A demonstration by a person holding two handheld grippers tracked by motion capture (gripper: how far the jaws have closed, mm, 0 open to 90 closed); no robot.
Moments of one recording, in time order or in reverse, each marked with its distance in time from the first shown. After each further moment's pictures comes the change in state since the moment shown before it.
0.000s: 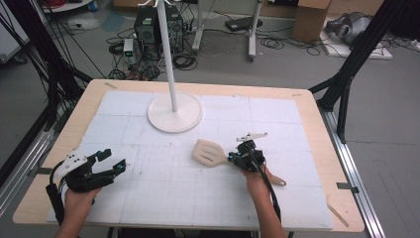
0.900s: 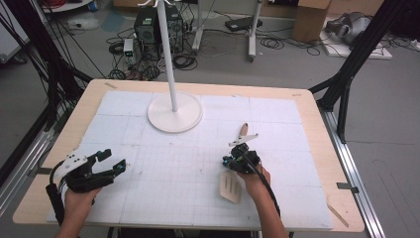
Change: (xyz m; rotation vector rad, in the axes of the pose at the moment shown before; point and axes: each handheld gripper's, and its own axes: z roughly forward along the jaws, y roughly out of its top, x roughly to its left) left arm -0.001 0.000 0.000 0.001 0.000 -0.005; right arm 0.011 0.001 0.007 0.050 0.072 -0.147
